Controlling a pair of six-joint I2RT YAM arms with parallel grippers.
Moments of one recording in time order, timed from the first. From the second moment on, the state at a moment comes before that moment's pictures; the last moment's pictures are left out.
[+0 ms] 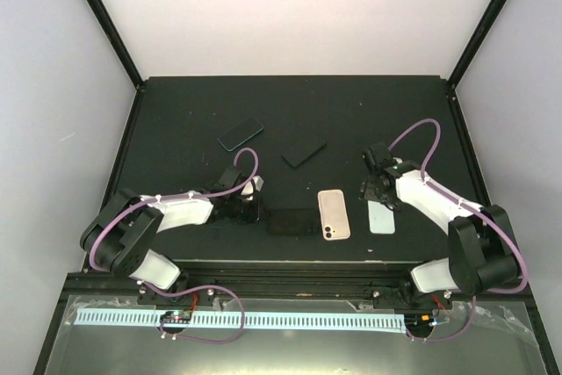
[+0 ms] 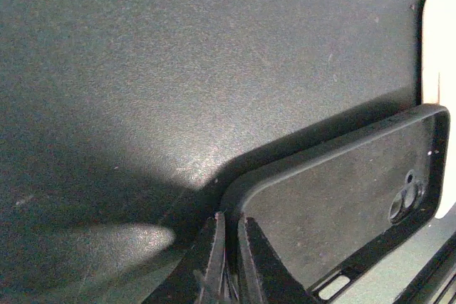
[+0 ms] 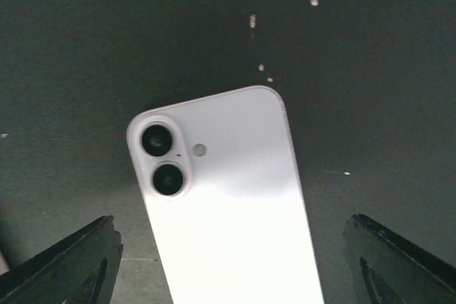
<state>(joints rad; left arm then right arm) -0.58 1.48 0.54 -0.06 0.41 -0.66 0.37 1.39 0.79 -0.72 0.27 0.58</state>
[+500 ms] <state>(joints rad) -0.57 1.32 0.51 -0.21 0.24 -0.72 0.28 1.46 0.77 -0.68 0.23 0.55</state>
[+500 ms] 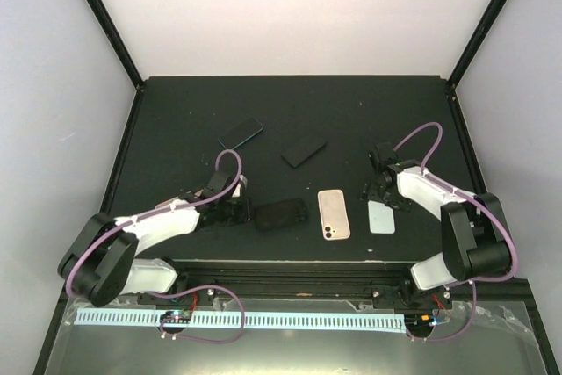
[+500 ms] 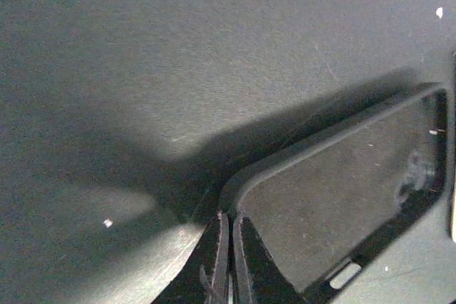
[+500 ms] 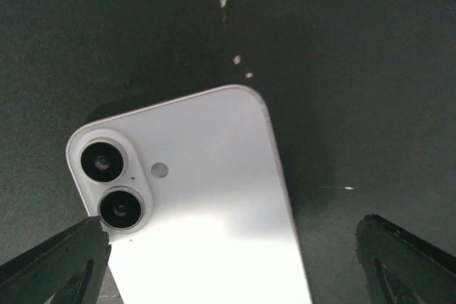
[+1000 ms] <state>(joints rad) -0.53 1.15 0.30 -0.10 0.31 -0.93 0.28 1.52 0.77 -0.64 0.15 0.51</state>
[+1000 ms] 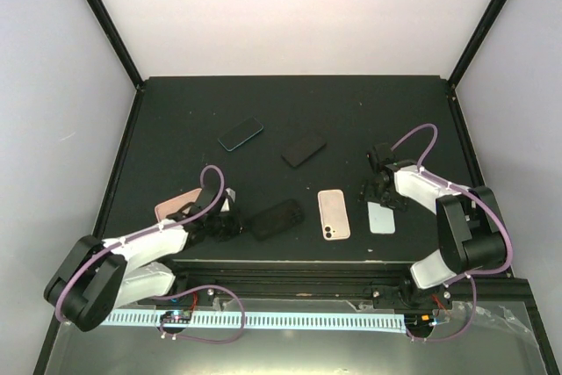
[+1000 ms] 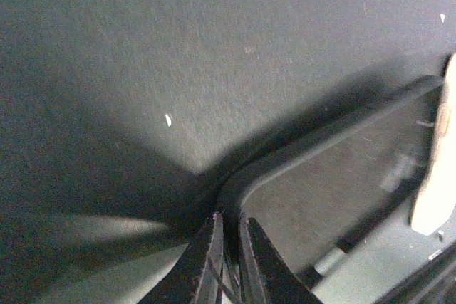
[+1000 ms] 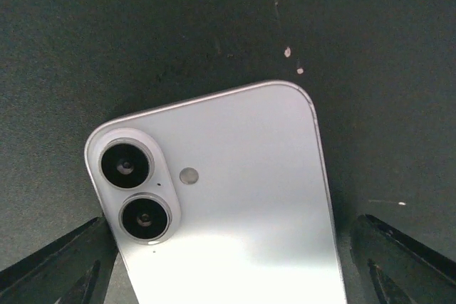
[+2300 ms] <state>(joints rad) -0.69 1.57 0.75 -0.28 0.20 -0.38 0.28 1.51 0.77 -0.62 0.09 0.48</state>
